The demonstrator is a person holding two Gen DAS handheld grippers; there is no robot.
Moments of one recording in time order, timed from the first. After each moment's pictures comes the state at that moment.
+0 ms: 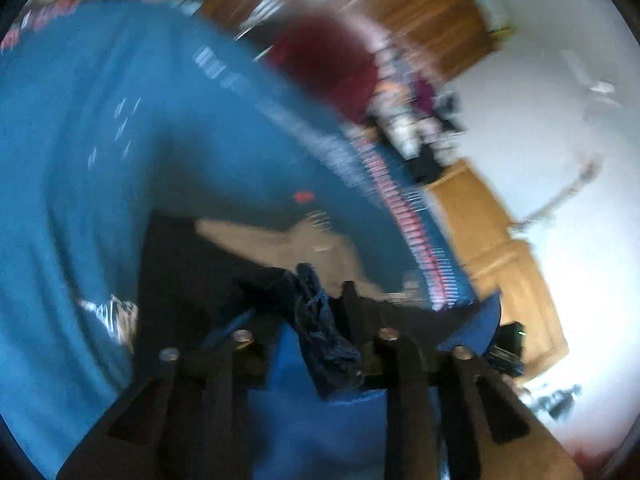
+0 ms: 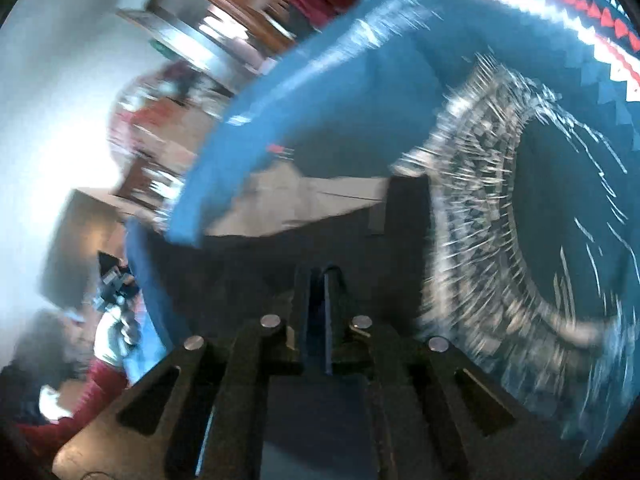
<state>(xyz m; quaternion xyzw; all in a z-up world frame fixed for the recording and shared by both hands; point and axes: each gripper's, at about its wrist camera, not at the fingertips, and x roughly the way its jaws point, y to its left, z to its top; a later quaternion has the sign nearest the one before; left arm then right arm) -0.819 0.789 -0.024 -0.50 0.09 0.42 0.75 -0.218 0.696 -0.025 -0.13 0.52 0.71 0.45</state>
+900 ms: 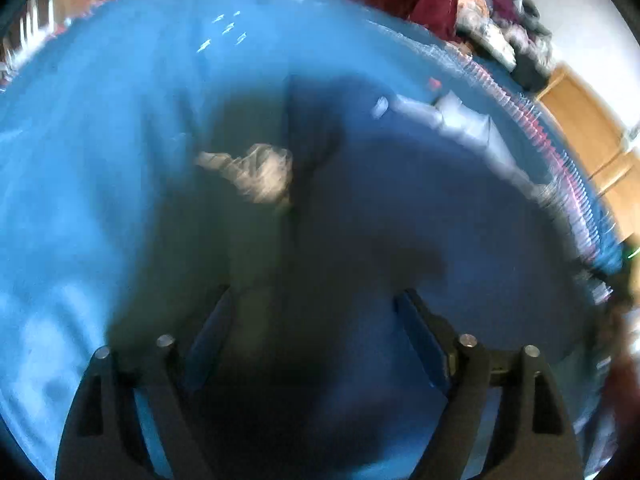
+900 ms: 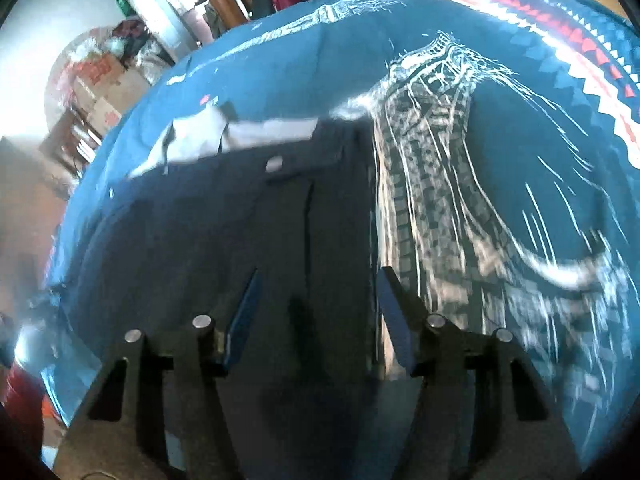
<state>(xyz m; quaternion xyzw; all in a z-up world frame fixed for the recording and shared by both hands) -0.829 0.703 -0.104 -0.42 0.30 0.53 0.68 -0.258 0.643 -0.055 -0.23 0.44 0.67 0.55</state>
